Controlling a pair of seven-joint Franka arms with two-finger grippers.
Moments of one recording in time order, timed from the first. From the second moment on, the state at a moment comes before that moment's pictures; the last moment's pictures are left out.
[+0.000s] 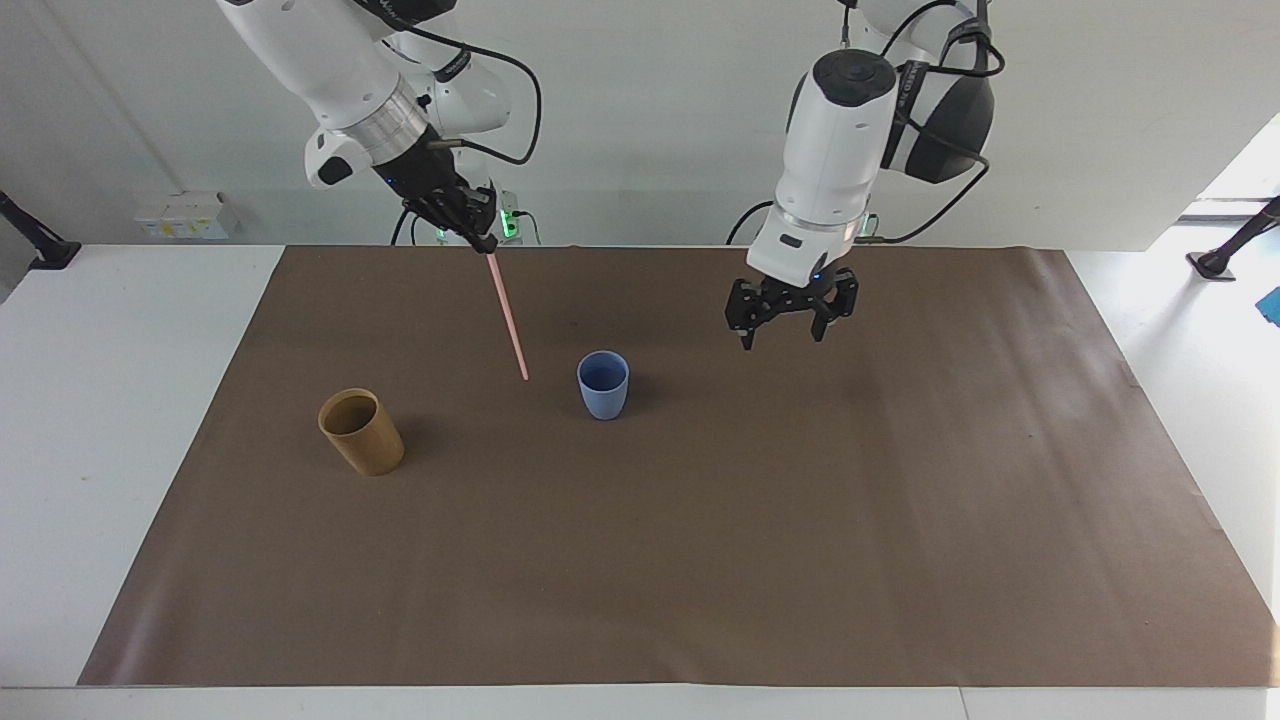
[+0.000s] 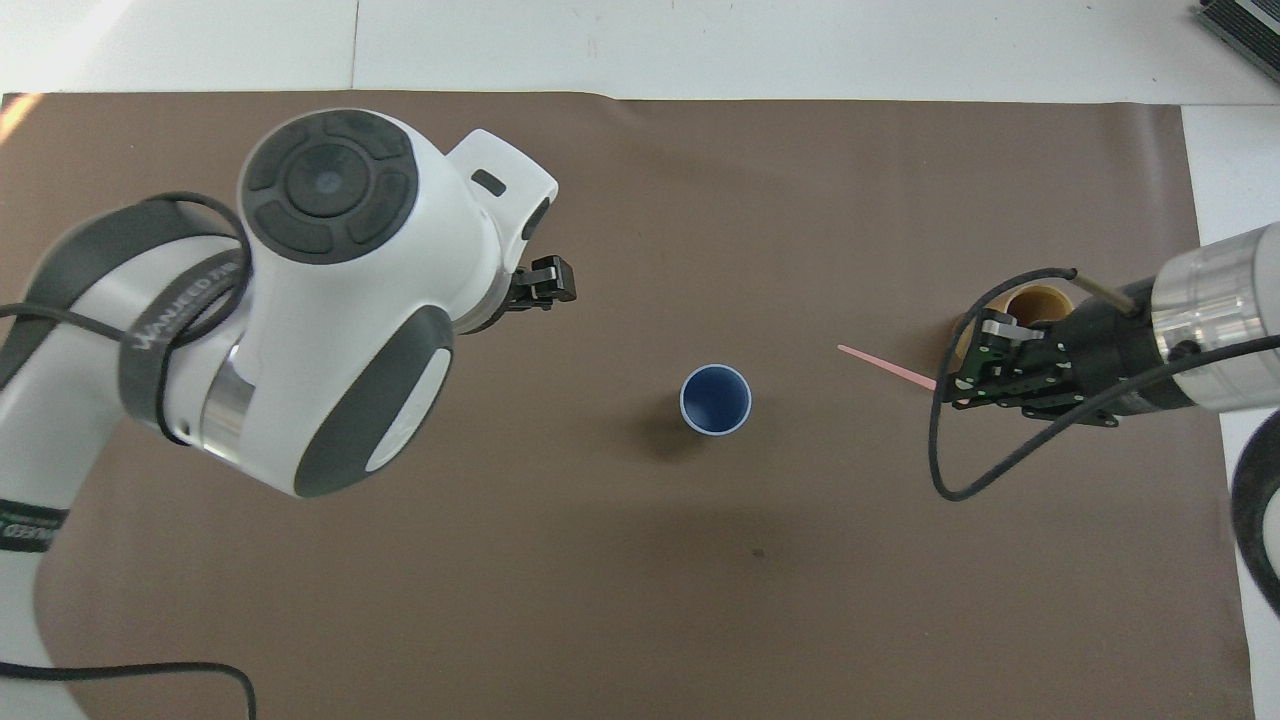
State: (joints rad) left arm -0.42 0.16 -0.04 -1.53 0.04 1.76 -0.52; right arm 0.13 -0.08 0.05 -1.68 0.40 1.59 0.63
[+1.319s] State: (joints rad) left arm -0.07 -0.02 -0.04 -1.57 0.01 1.55 0.05; right arm 0.32 0.04 0.06 -1.87 0.33 1.91 0.78
